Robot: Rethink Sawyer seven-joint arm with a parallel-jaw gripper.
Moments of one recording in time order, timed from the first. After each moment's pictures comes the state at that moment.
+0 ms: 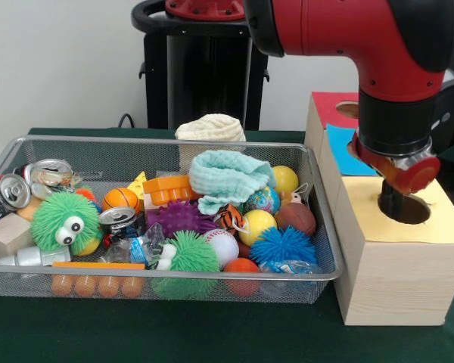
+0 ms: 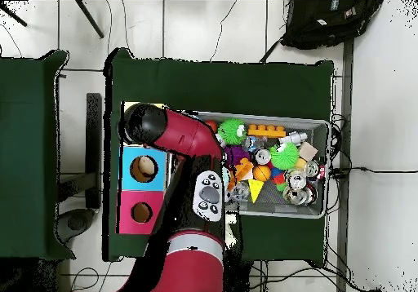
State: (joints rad) arm 0.08 -0.42 -0.14 1.39 0.46 0.70 2.61
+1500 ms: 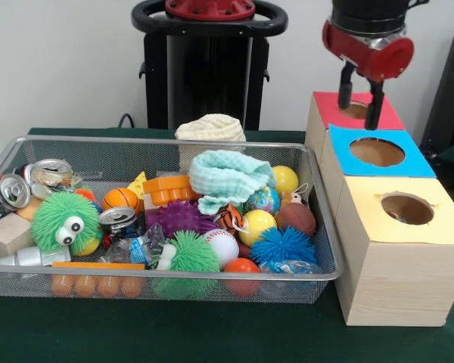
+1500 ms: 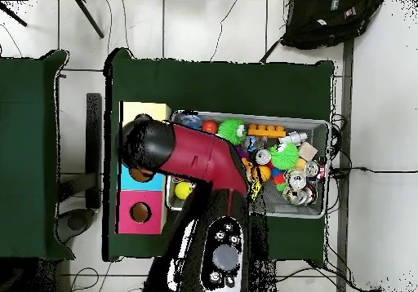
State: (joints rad) arm 0.07 -0.68 -0.21 1.54 0.31 0.86 2.61
